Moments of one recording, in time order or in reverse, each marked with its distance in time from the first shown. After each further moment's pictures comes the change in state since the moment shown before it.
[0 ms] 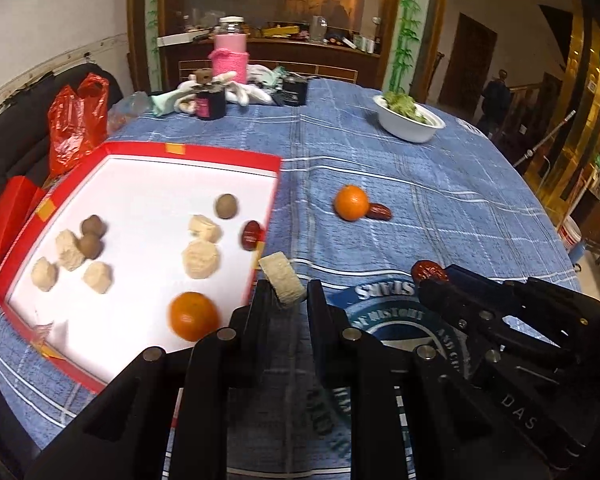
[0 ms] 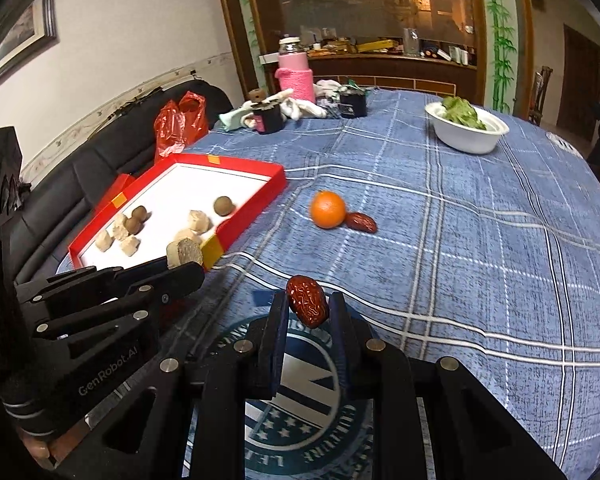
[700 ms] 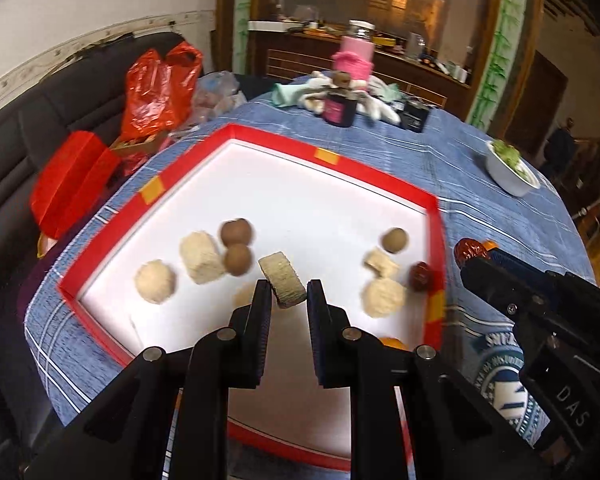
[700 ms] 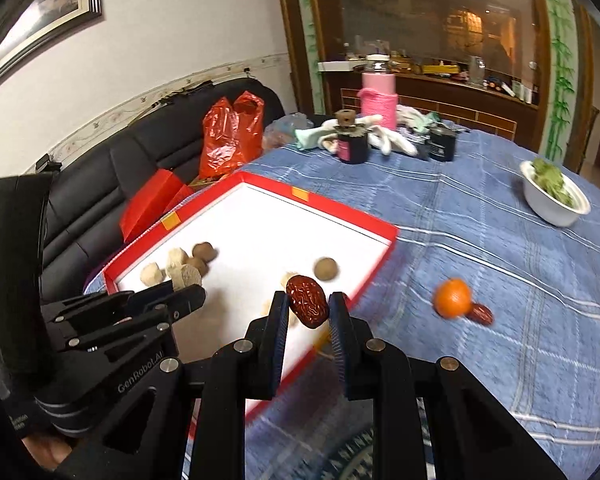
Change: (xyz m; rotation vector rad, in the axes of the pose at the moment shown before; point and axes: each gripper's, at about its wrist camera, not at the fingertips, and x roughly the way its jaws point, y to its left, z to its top) left arm 0.010 0.115 0.015 -0.208 0.004 0.177; right arm 0.052 0.098 0.064 -0.130 -0.017 0.111
